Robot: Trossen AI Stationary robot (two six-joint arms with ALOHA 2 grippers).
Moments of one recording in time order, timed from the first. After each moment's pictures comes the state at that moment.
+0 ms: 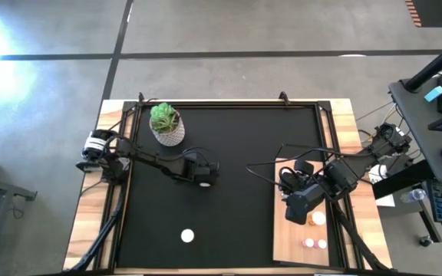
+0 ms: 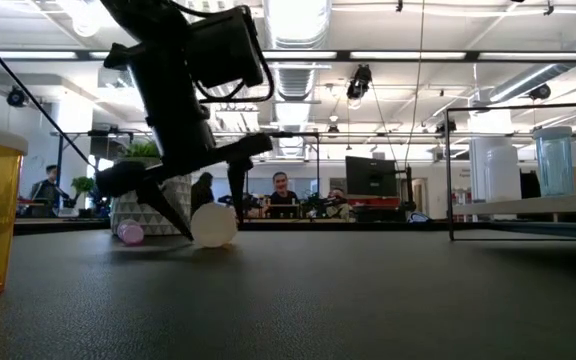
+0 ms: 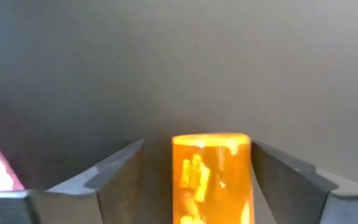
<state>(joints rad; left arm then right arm) -0.10 1.76 1.02 -0.49 -0.38 -1.75 0.55 1.44 1.49 -1.31 0.23 0.80</state>
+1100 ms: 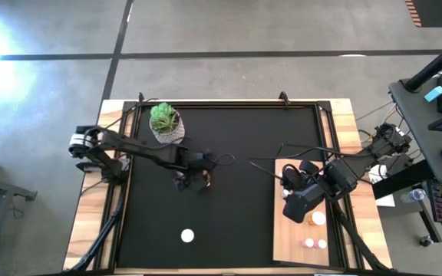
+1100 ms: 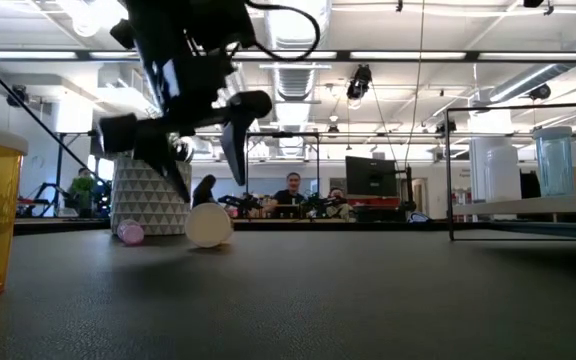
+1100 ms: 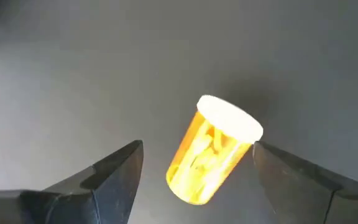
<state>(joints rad) -0.03 1.60 1.04 -0.55 -0.02 1.01 0.55 1.44 1.49 -1.35 0.21 0.98</state>
